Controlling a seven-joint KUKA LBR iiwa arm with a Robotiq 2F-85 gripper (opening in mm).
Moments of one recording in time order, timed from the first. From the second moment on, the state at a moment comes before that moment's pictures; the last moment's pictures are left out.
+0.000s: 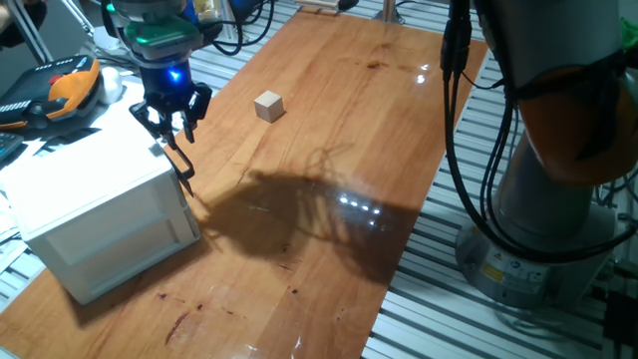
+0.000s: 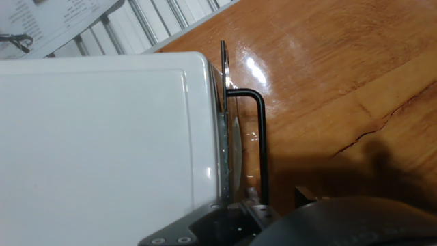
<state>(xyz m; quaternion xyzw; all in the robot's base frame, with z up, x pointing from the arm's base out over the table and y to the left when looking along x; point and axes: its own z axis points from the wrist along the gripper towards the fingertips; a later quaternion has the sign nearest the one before) 0.593 0.151 0.197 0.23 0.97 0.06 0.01</state>
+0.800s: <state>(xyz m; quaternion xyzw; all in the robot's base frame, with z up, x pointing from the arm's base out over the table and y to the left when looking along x) 0.599 0.152 0.186 0.23 0.97 0.06 0.02</state>
